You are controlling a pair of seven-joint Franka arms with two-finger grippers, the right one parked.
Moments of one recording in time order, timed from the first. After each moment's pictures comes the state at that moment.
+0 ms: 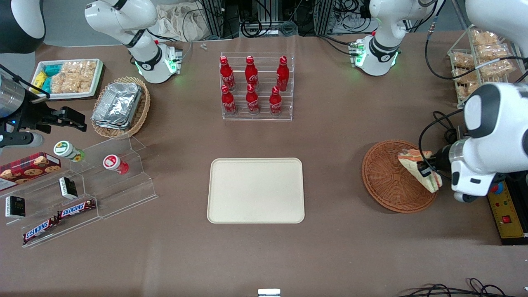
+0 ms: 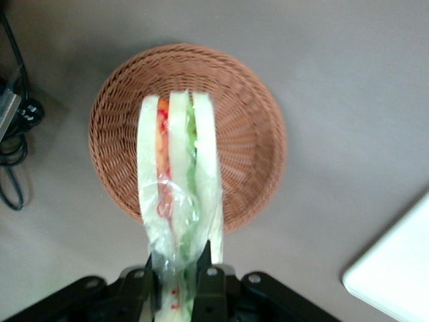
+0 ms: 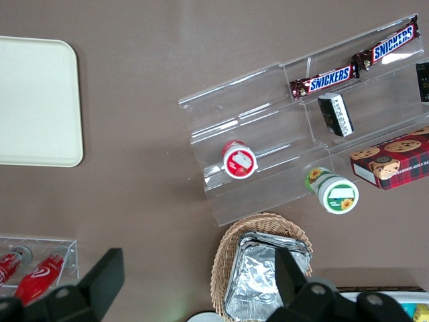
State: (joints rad) arm -0.01 0.33 -0.09 -1.45 0.00 1.62 -0.62
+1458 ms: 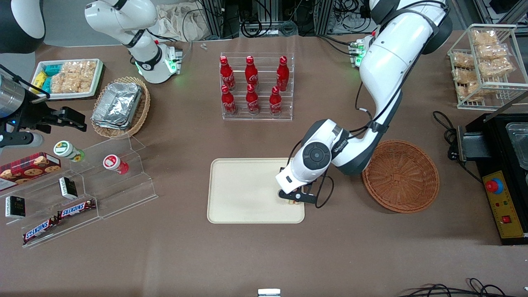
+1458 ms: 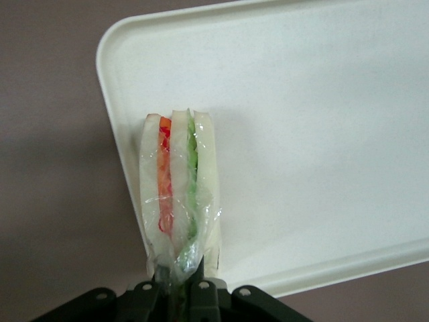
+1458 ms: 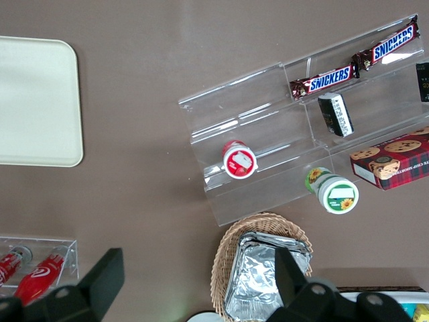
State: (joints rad) arm -0.31 0.81 -0.37 -1.38 0.15 2.15 -0.48
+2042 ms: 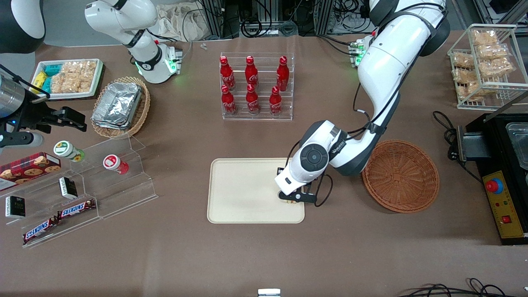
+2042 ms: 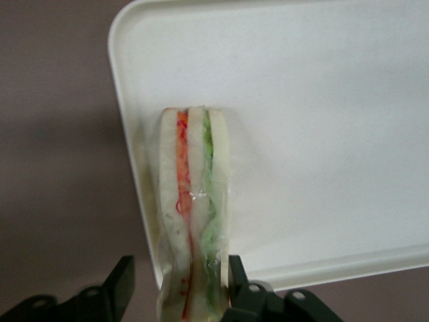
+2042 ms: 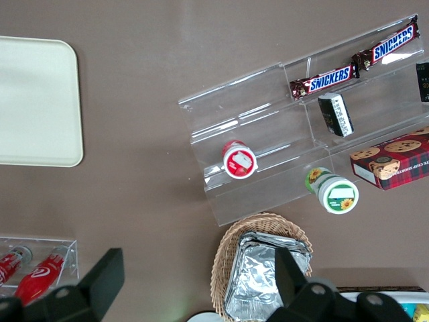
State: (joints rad) arm -0.32 0.81 -0.37 -1.33 0.15 2.03 -0.55
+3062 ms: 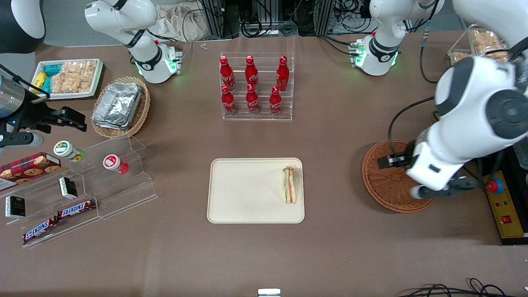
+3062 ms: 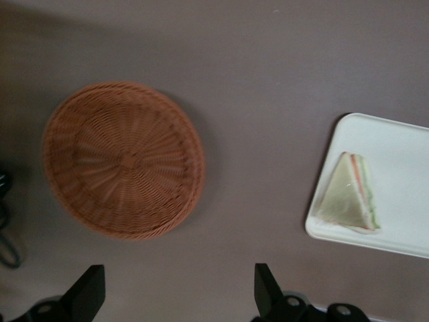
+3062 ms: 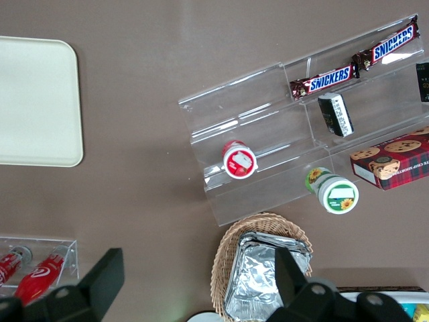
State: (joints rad) arm 0.07 0.39 -0.36 -1.25 0.11 1.53 -0.49
